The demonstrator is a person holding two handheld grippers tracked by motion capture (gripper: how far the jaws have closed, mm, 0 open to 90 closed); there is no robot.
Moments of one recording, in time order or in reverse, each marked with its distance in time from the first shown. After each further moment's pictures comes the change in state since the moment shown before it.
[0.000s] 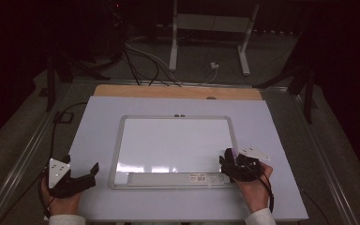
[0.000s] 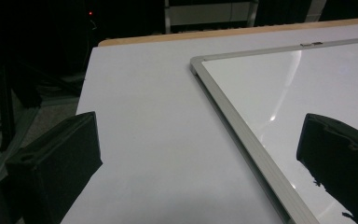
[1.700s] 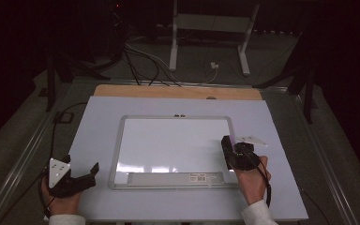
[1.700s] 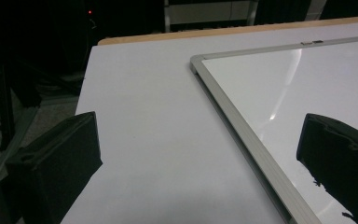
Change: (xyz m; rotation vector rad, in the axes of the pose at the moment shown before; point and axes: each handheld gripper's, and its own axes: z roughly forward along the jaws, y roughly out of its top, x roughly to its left) left arm 0.000 0.000 0.001 0.004 -0.003 0.004; right arm 0.003 0.028 0.009 0.101 -0.097 0.121
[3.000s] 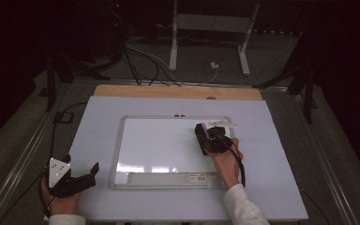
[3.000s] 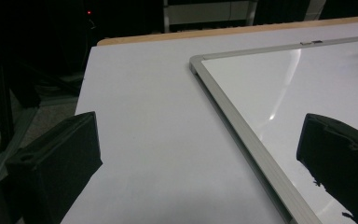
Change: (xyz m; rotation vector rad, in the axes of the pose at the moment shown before) left arm 0.001 0.000 0.001 0.000 -0.003 0.002; right arm 0.053 0.039 0.055 0.000 0.158 -0.076
